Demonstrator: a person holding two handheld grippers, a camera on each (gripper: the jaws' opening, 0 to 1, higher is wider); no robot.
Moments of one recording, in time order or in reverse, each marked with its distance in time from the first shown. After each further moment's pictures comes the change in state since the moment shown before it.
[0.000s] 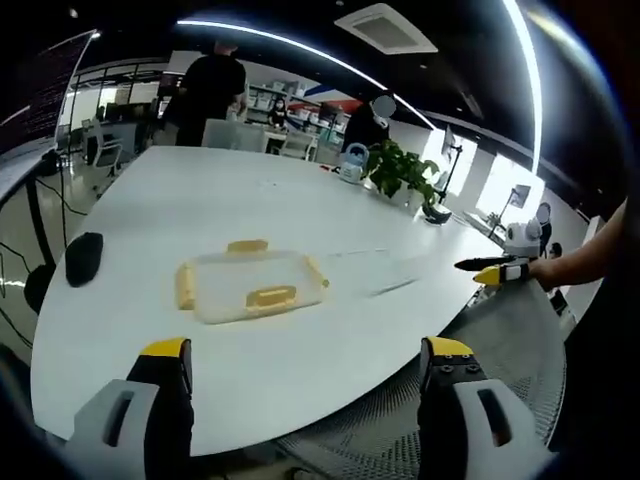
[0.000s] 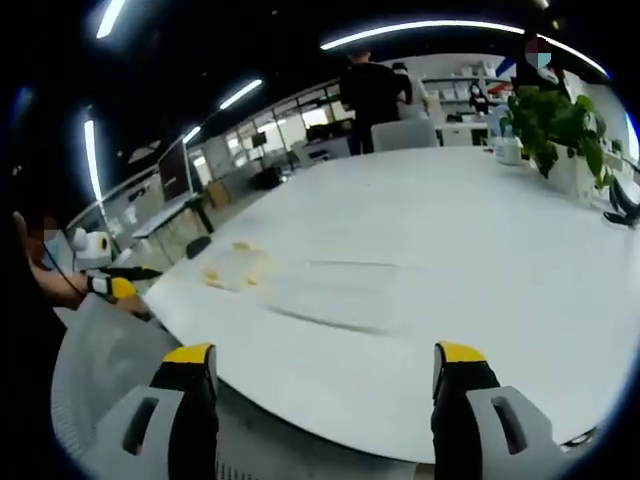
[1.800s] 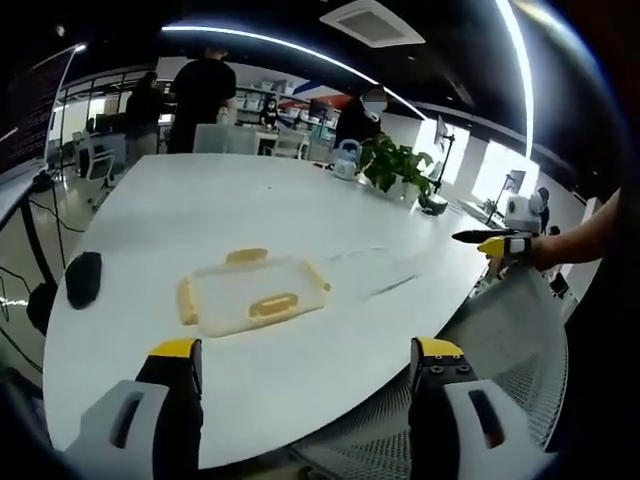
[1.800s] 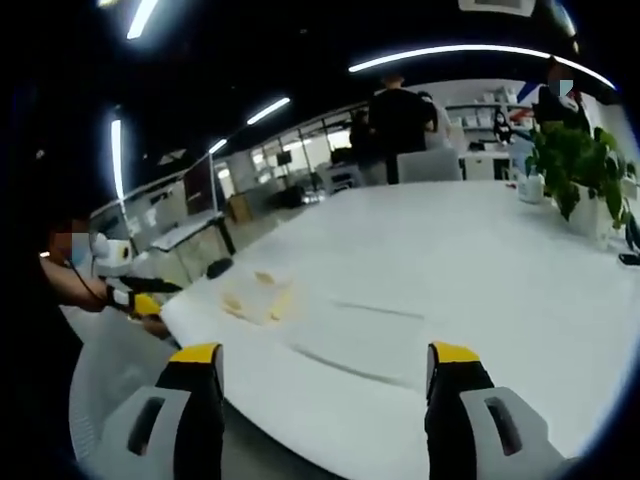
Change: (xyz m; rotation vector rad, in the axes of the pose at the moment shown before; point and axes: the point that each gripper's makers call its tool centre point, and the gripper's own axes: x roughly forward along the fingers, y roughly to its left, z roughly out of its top) left arm -0.001 0.004 0.011 0.065 0.014 -0.011; right arm 0.002 0.028 0.050 -0.083 -0.110 0.085
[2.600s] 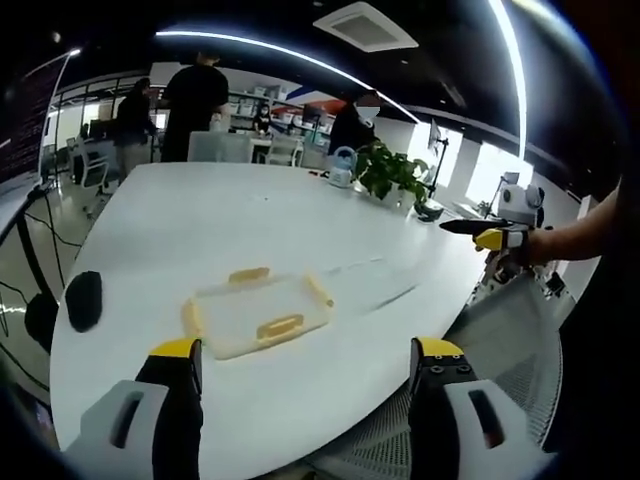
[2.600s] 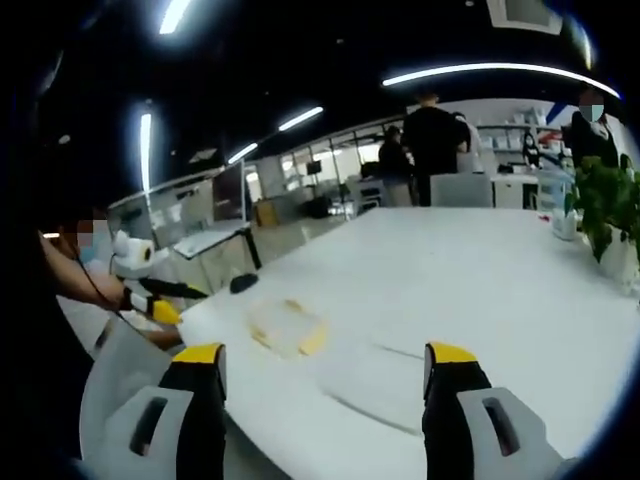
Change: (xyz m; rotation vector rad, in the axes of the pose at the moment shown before) left arm 0.001 0.005 0.018 0.015 -0.021 -0.025; right arm 0.031 0.039 0.038 -0.082 -0.049 0.104
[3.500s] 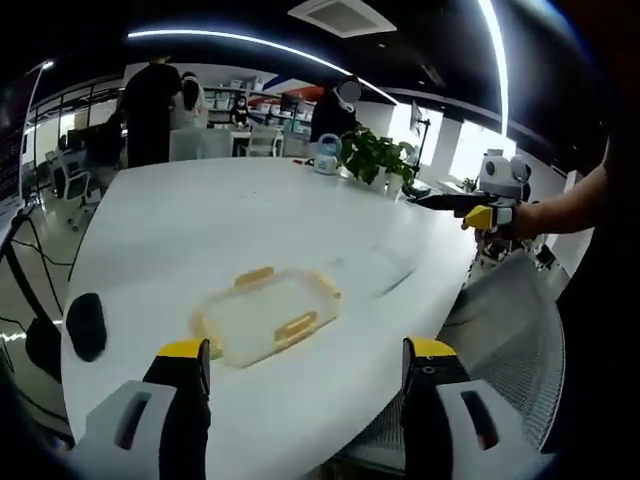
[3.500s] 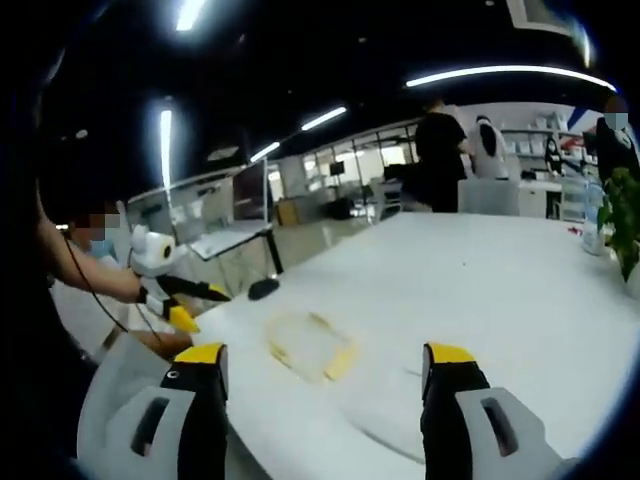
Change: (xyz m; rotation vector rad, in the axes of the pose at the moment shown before) left arm 0.006 0.025 0.006 0.089 0.064 -0.063; right arm 0.048 0.031 0.016 -0.045 -0.004 0.092
